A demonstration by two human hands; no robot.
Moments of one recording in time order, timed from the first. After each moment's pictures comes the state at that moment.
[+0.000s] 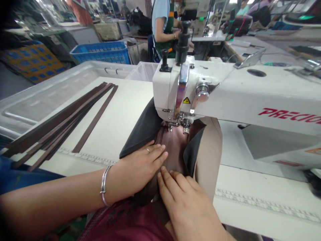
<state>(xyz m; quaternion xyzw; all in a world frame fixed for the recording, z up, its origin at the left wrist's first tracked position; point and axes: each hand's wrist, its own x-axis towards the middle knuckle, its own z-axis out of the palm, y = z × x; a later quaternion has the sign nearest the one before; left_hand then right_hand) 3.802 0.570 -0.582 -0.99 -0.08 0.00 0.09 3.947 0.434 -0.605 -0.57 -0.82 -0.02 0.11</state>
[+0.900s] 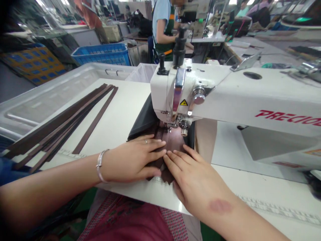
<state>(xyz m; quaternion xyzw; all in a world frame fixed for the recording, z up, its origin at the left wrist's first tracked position) 3.795 0.606 -0.579 -1.00 -0.07 -0.01 -0.05 3.986 0.476 -0.591 -0.54 -0.84 -0.02 0.06</state>
